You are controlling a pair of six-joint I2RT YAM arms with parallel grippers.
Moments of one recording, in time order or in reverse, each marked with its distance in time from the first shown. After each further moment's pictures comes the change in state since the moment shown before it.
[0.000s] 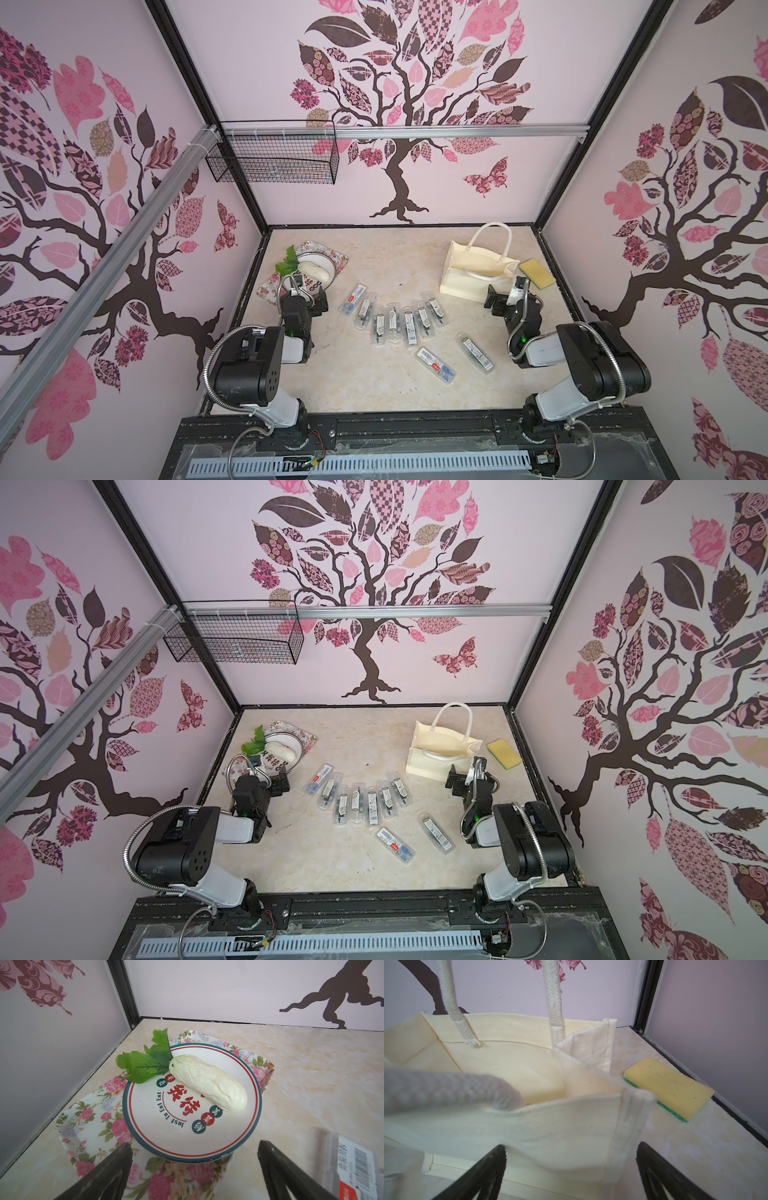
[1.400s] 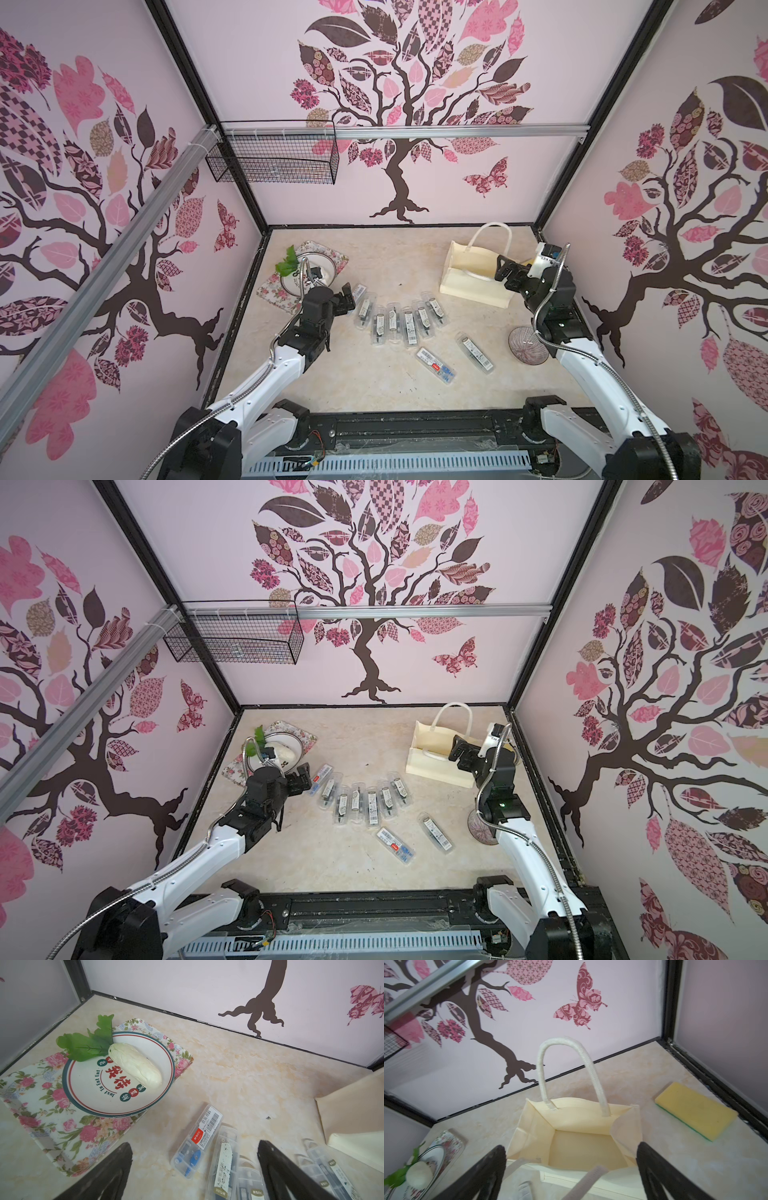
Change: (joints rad) left arm -0.389 -0.534 0.212 -0.906 -0.163 -0.377; right arm -0.001 -0.605 0.423 -1.038 -0.210 0.276
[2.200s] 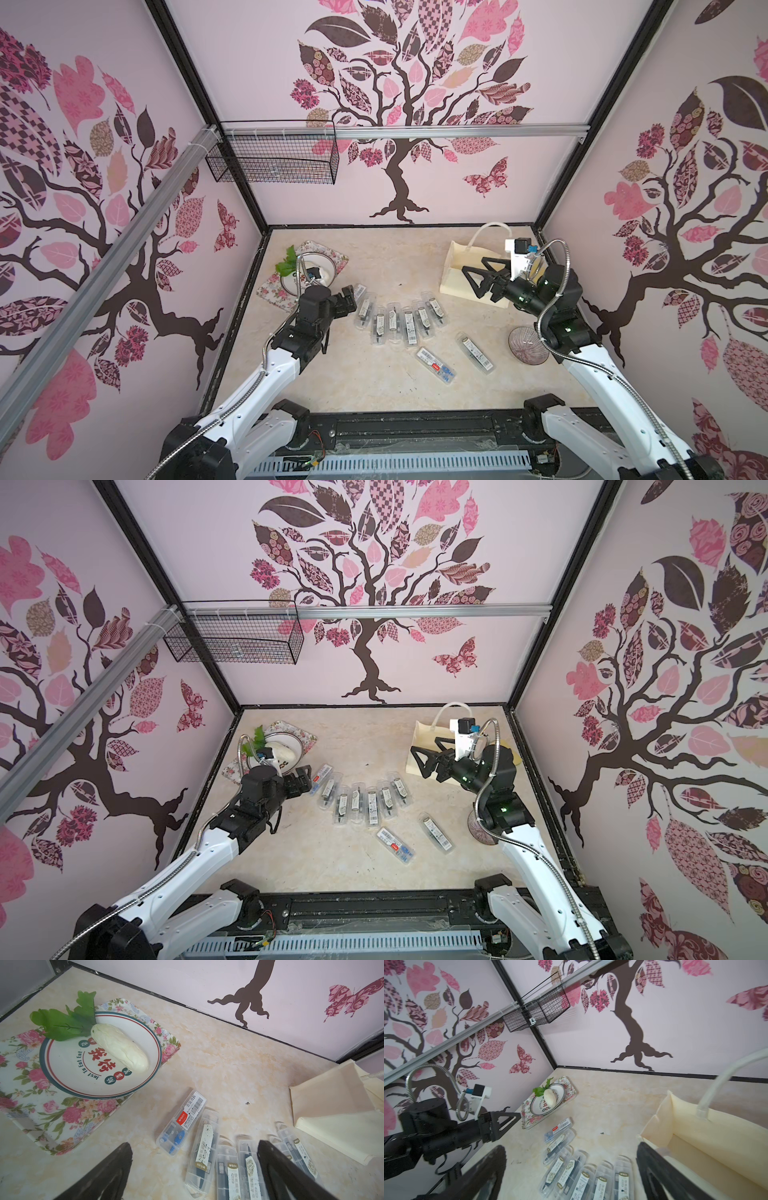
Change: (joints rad) left arm 0.000 -0.056 0.044 -0.137 0.086 -0.074; right arm 0.185 -0.068 0.101 -0.040 -0.522 -0.045
